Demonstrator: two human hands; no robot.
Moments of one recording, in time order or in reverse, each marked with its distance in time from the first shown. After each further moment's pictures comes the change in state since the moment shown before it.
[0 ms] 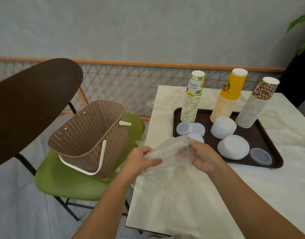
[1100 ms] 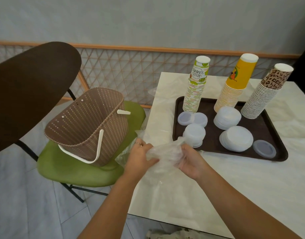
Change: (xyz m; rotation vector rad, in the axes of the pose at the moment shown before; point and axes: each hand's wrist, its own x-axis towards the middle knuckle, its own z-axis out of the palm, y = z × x) left_hand 0.009 -0.040 0.020 0.590 0.191 0.288; right_hand 0.018 0.054 -0.017 0.203 -0.009 0.196
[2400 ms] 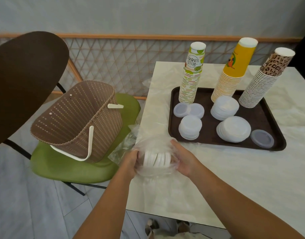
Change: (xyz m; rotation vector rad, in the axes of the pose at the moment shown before) left_hand 0.012 -0.022 0.030 -0.837 -0.058 -0.988; right_hand 0.020 0.015 -0.022 -0.079 0.196 0.088
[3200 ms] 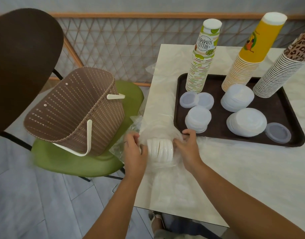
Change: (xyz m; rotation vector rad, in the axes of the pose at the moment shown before) left_hand -0.011 -0.016 0.005 0.498 0.353 0.931; right_hand 0.034 0.015 -0.006 -0.485 0.245 -0.574
